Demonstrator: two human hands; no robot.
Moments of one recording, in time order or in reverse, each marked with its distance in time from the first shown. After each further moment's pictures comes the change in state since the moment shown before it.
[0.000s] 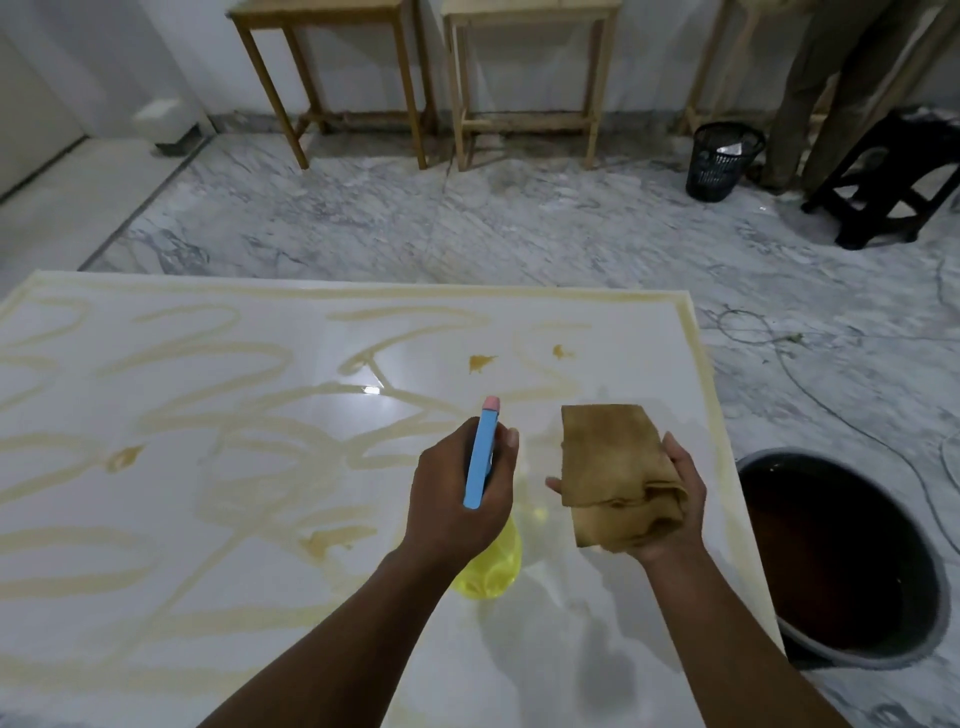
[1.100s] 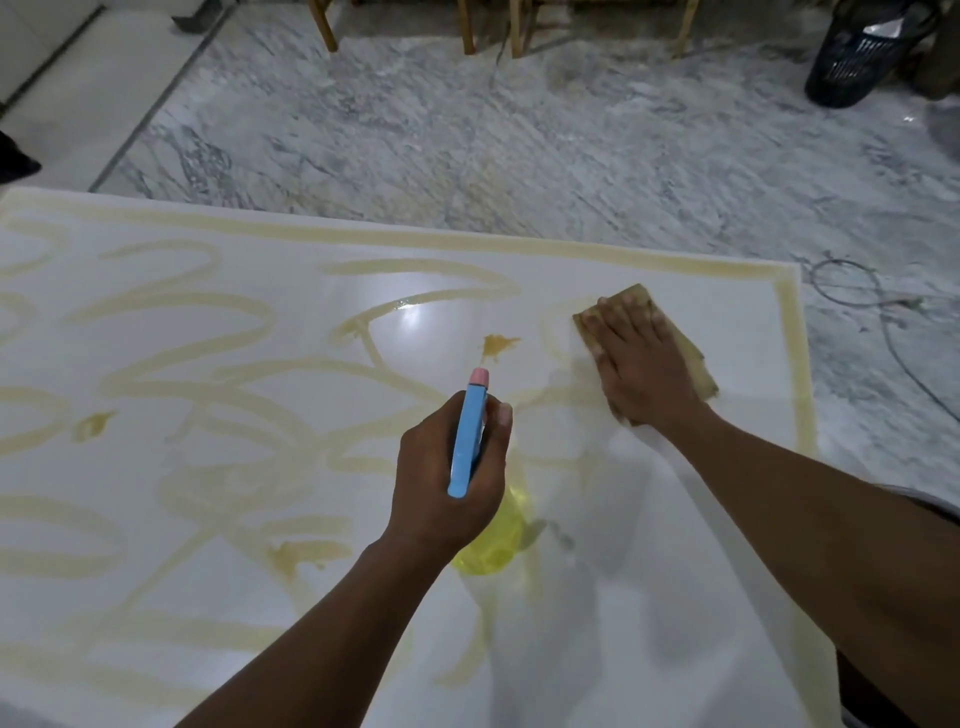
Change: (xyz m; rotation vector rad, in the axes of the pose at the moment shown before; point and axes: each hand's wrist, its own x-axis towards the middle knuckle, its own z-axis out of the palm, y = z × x) left_hand 0.093 -0.038 0.038 0.014 0.079 -0.149; right_hand 0.262 -0.088 -0.003 -2.498 -0.063 -0.666
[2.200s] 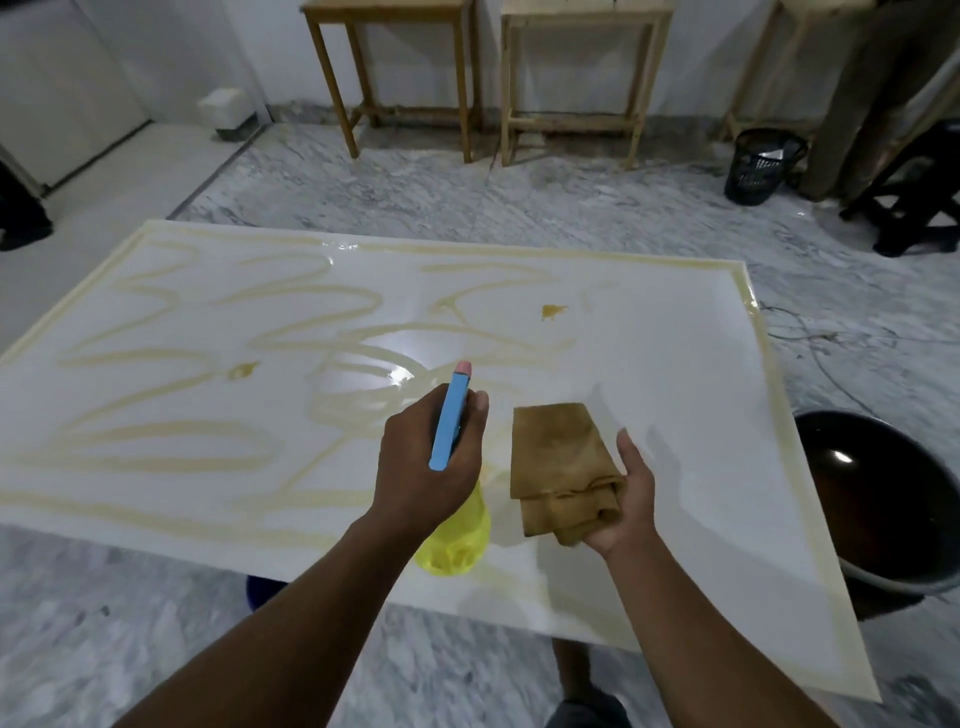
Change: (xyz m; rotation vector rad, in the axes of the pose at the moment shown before) left_hand -0.175 -0.026 -0.195 -0.012 0.047 0.169; right_hand -0.288 -0.284 -0.028 2.440 -0.143 0.811
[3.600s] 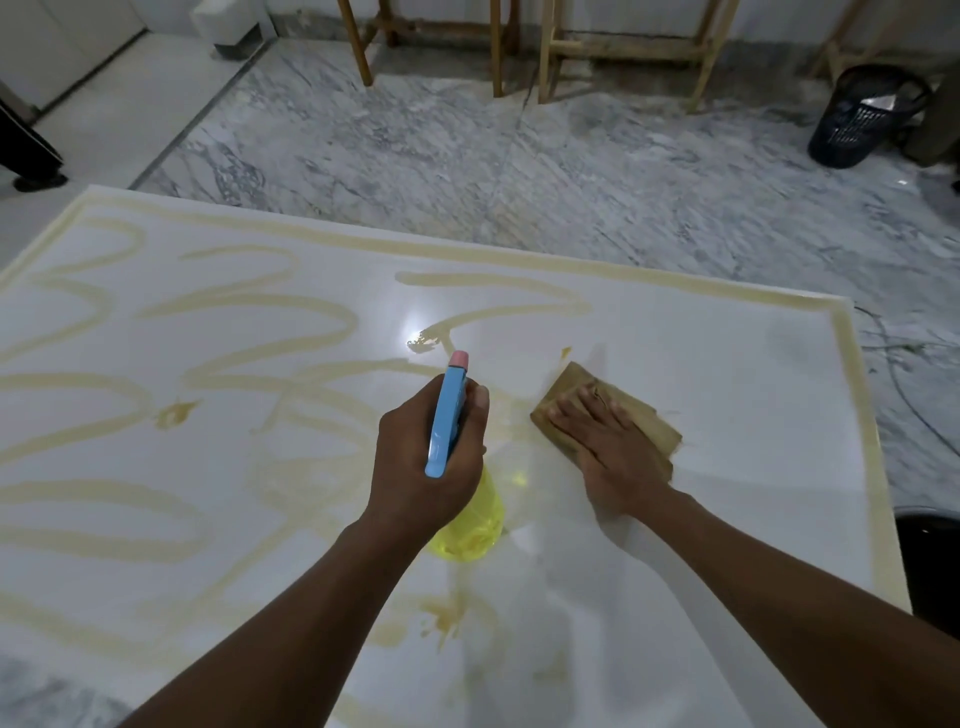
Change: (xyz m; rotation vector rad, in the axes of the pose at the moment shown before) left_hand 0.175 -0.039 0.080 -0.013 0.040 -0.128; right_hand 0.224 -0.145 0.006 -2.272 -0.174 -0.691
